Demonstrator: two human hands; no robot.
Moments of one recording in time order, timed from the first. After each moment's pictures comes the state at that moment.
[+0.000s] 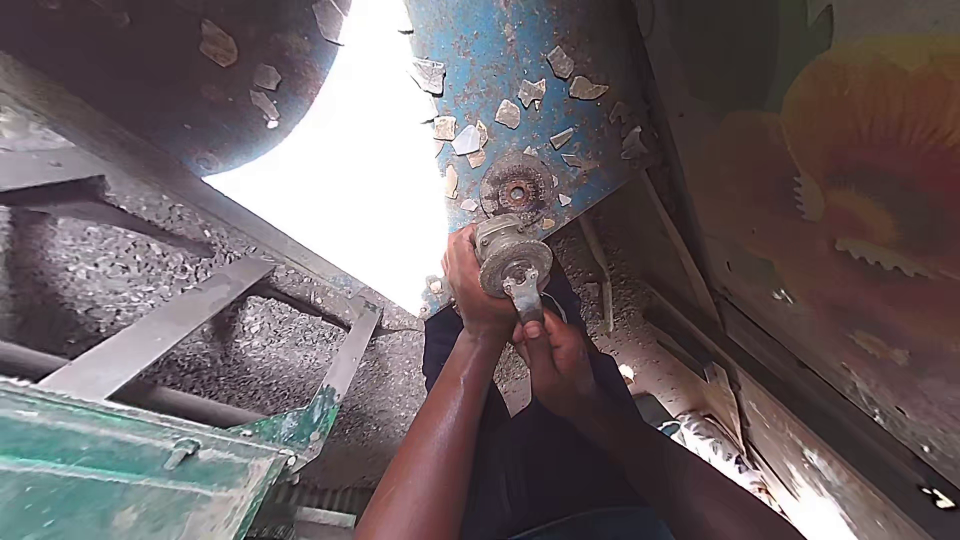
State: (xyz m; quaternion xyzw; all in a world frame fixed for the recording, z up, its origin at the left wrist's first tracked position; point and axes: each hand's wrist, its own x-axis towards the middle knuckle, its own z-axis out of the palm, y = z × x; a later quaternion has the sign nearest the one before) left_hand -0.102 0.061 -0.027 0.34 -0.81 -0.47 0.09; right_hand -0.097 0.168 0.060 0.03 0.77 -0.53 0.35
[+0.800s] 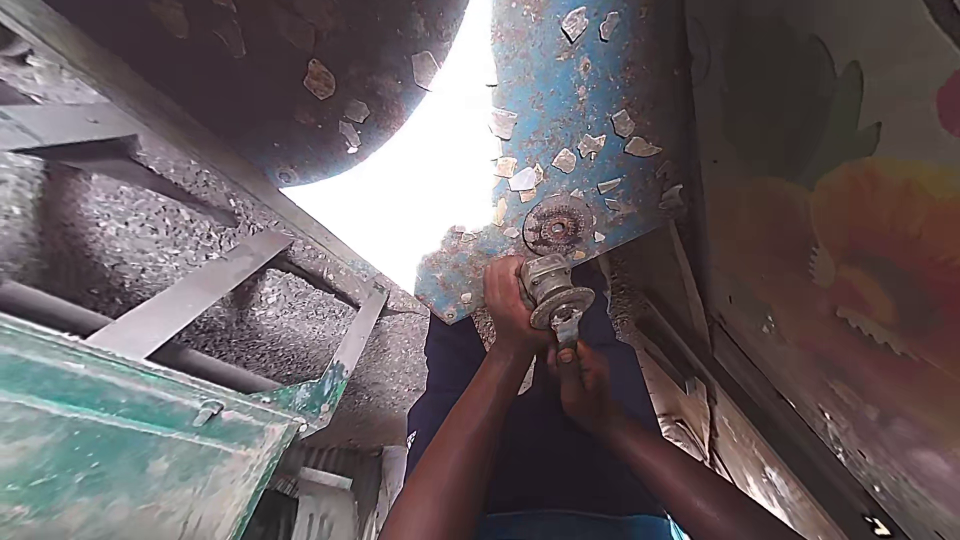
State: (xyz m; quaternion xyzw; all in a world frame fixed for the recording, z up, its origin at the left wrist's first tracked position) left_hand -0.105 0.068 -0.024 0.36 -0.80 -0.46 0.10; right_hand -0.107 0.181 0.062 0.00 0.76 -0.52 0.39
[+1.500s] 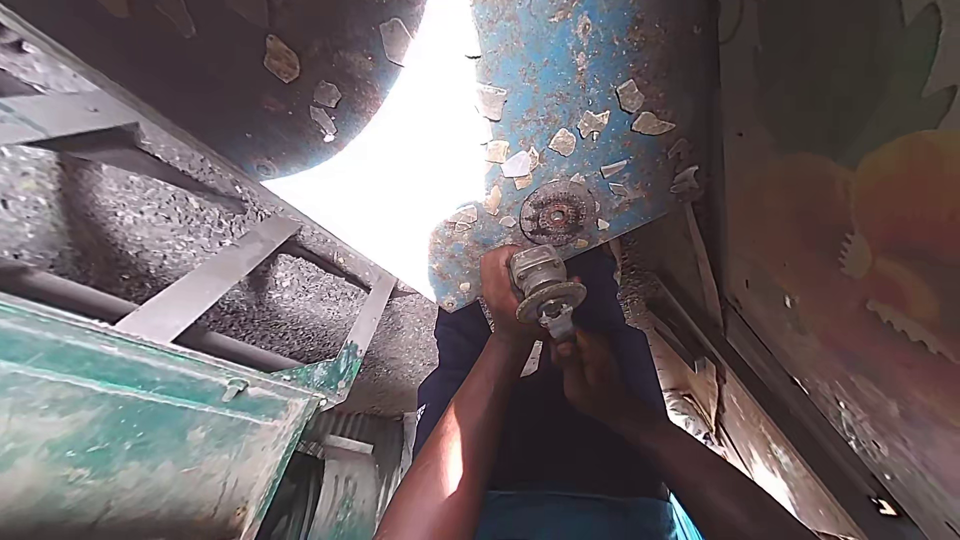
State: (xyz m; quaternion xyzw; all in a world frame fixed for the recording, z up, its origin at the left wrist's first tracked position) left_hand -0.104 0.067 -0.025 0.37 -0.76 -0.52 0.11; right_hand -0.125 0.188 0.063 -0.08 0.77 -0.48 0.41
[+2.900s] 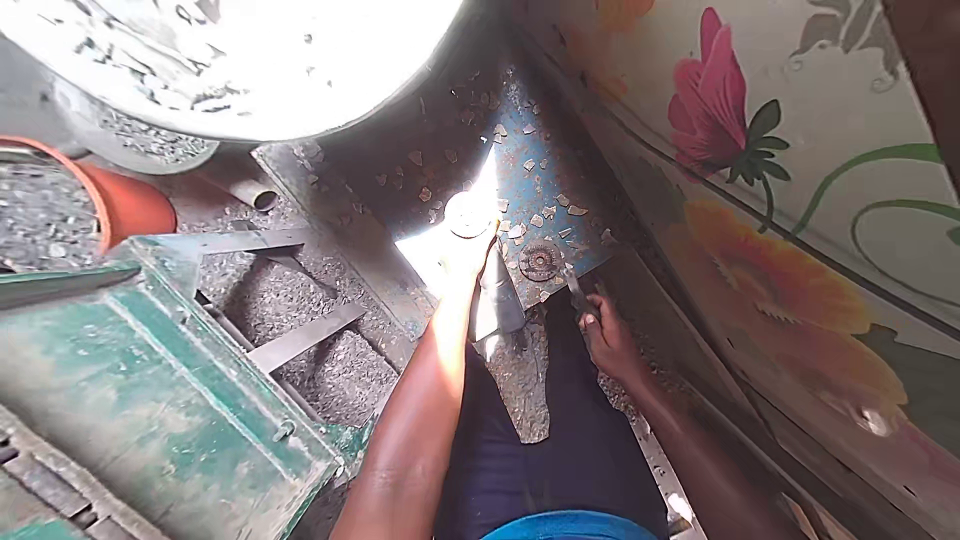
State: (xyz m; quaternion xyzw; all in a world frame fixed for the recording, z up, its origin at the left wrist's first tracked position) left_hand -0.196 -0.072 0.004 0.48 -0.77 -0.42 0.01; right_hand -0.183 0.226 0.081 -0.09 0.86 -0.36 0.36
